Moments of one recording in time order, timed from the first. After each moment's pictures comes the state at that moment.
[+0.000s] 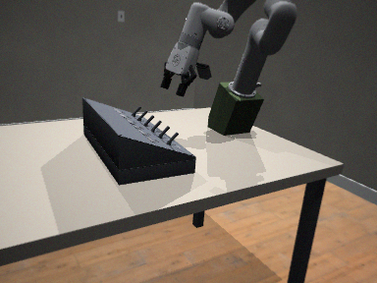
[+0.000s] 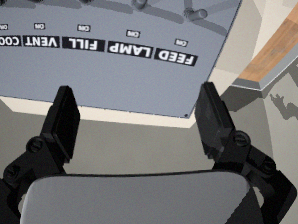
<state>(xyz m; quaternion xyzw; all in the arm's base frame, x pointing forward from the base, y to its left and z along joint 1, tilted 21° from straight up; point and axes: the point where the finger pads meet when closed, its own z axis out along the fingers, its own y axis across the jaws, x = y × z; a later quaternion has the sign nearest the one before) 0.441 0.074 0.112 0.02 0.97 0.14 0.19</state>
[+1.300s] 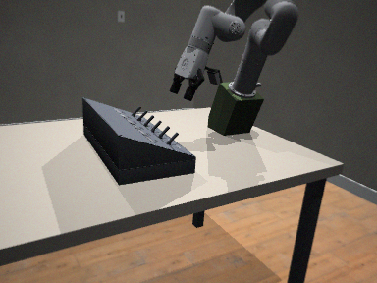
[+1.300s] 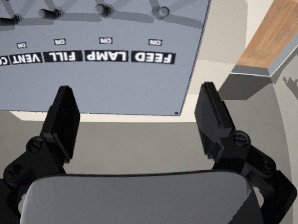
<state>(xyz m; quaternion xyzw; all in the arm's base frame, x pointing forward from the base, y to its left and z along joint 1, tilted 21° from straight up) 0.435 0.116 0.120 0.08 0.97 0.15 0.19</state>
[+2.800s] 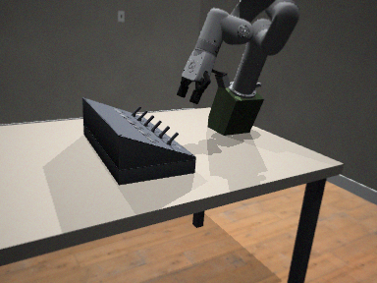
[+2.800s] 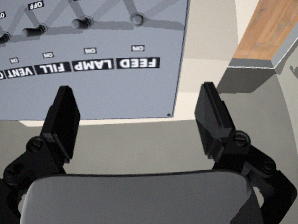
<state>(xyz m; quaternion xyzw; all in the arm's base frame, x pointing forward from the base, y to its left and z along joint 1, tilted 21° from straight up) 0.428 0.144 0.125 0.11 0.96 0.16 0.19</state>
